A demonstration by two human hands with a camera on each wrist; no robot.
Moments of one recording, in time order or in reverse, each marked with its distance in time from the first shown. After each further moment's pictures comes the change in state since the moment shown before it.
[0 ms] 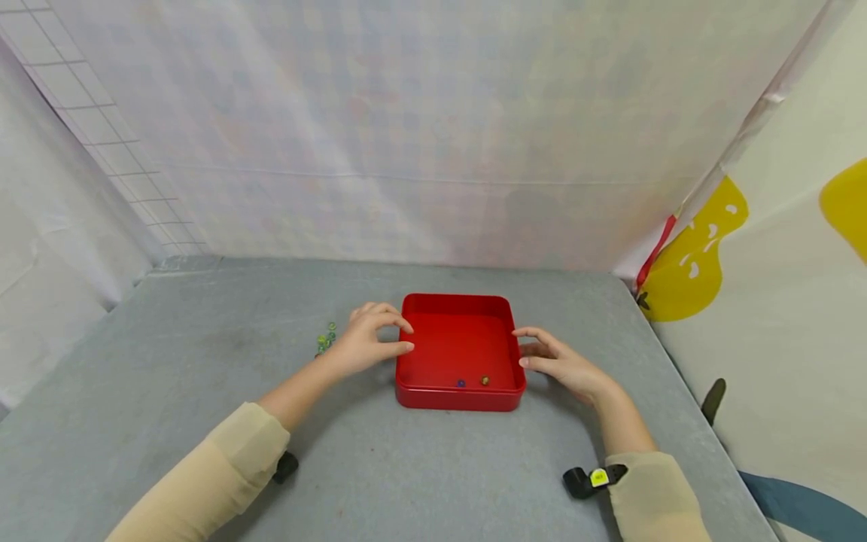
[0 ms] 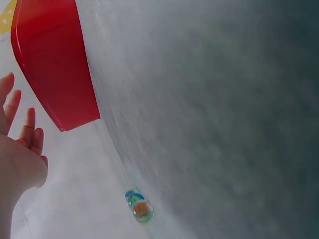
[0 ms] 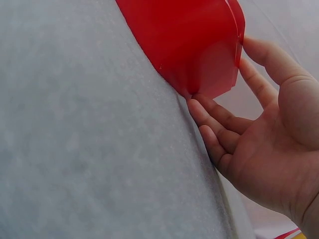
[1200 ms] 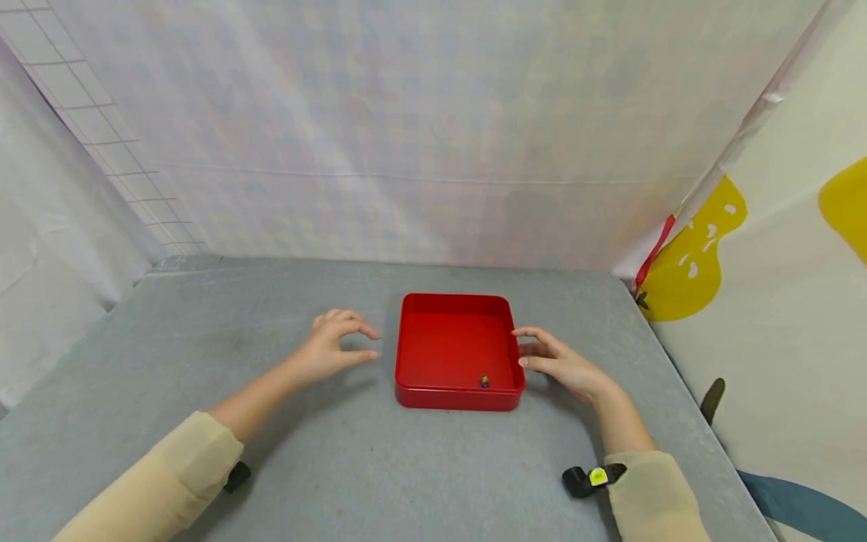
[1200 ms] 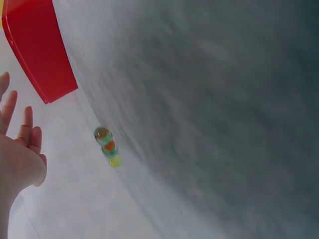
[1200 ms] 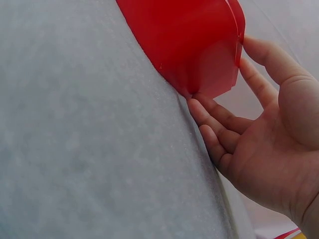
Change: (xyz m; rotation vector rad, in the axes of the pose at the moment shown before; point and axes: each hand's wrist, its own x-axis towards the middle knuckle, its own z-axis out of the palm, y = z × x) left_hand -0.034 -0.021 -0.031 0.070 0.032 0.024; right_hand 0.000 0.001 -0.001 0.007 -0.004 -0.011
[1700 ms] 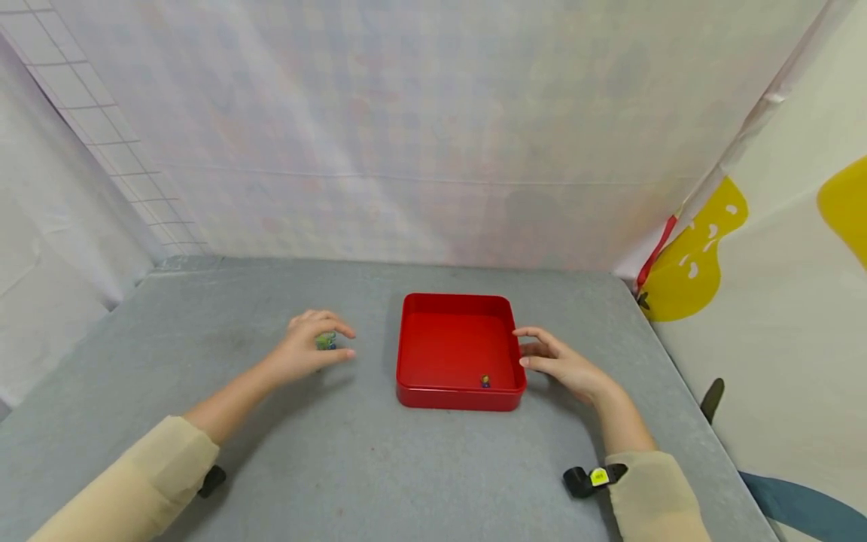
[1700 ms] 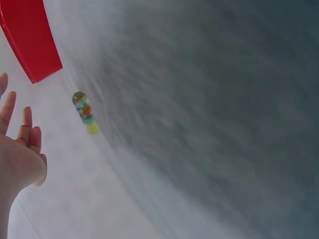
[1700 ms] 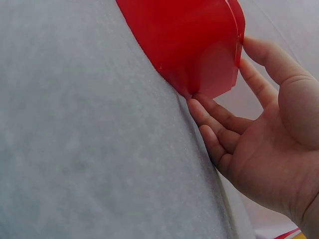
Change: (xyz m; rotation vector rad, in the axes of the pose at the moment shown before) left_hand -0.018 -0.018 -0.021 0.025 0.011 -0.030; right_hand -0.001 -0.001 0.001 -0.005 0.002 0.003
